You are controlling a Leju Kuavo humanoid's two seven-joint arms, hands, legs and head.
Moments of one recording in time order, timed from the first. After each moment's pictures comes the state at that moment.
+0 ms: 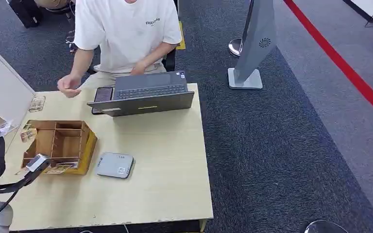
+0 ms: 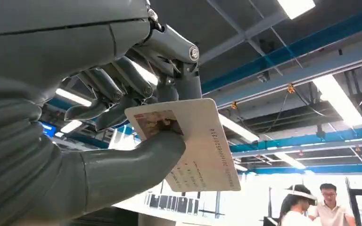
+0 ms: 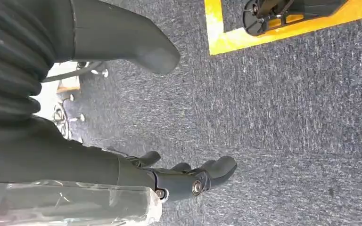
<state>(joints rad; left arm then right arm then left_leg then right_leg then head) -0.14 0.22 0.28 -1.44 -1.30 0.70 -0.27 -0.10 0.27 -1.17 -0.19 1.29 -0.37 0.00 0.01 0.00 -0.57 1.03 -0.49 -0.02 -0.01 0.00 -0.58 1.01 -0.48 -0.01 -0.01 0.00</state>
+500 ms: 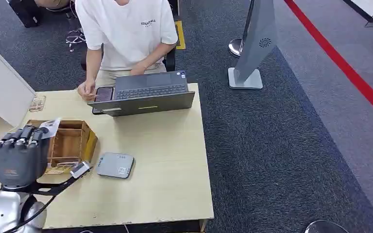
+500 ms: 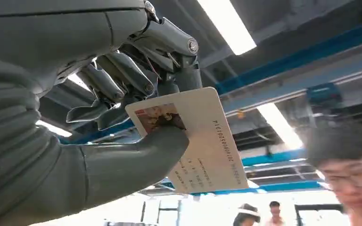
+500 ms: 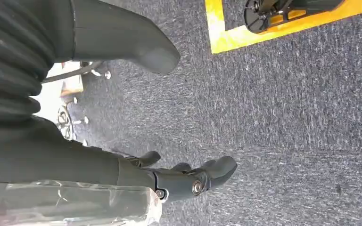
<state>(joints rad) -0.09 0.10 0.06 -1.58 -1.46 0.70 -0.25 -0.10 0.27 -1.17 -0.19 1.27 -0.39 0.02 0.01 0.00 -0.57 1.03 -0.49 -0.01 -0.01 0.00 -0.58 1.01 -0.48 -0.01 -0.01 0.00</state>
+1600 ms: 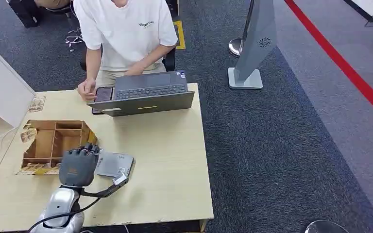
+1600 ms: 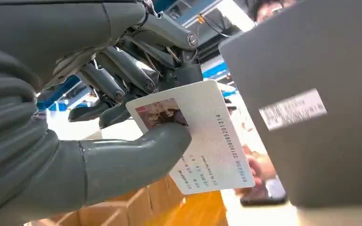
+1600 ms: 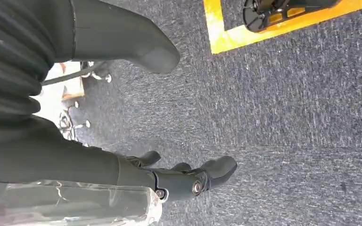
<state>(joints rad) -0.17 0.10 -0.18 -1.13 -1.52 0.59 -0.01 -0.10 0.27 -1.17 -0.19 1.26 -0.40 0.02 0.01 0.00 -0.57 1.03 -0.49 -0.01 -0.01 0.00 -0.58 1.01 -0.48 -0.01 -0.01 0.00</state>
